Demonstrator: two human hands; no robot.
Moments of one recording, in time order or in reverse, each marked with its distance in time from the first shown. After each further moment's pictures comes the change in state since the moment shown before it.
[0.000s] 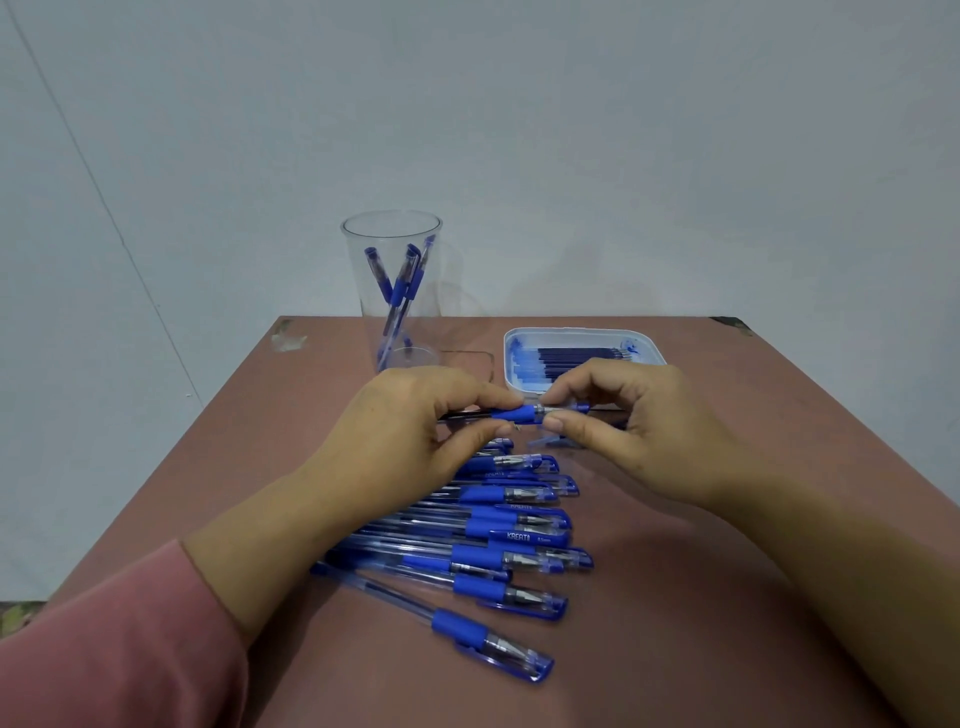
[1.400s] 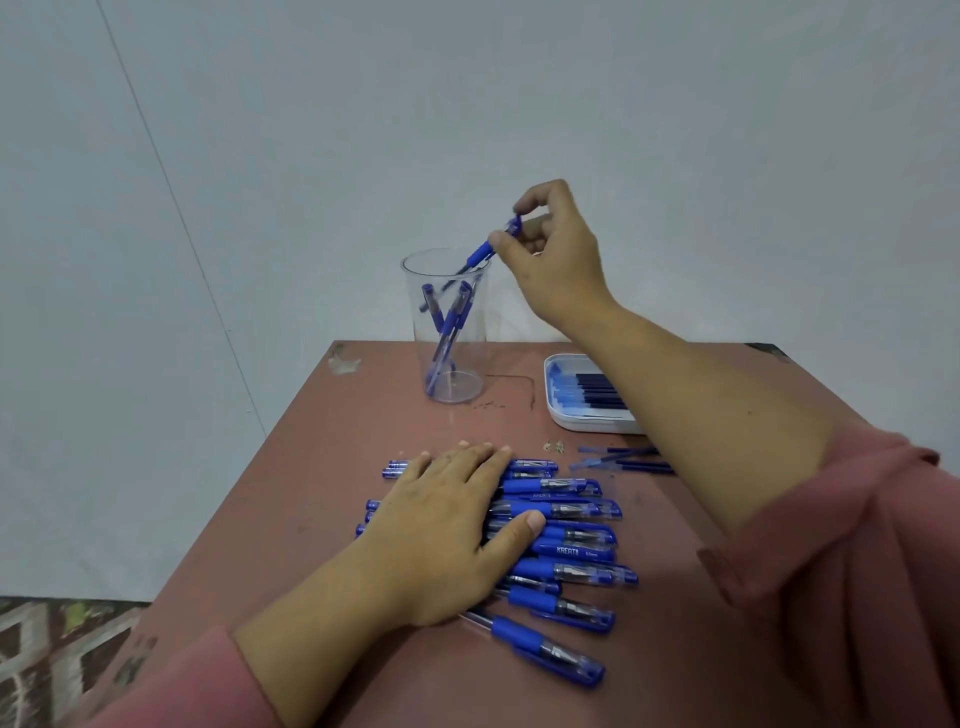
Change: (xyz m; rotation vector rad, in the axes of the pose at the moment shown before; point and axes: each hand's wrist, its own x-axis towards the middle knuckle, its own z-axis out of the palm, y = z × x) left_hand -0.046 0.023 -0.003 0.295 -0.504 -0.409; right_hand 0.166 -0.029 0.031 0.099 0.425 -0.054
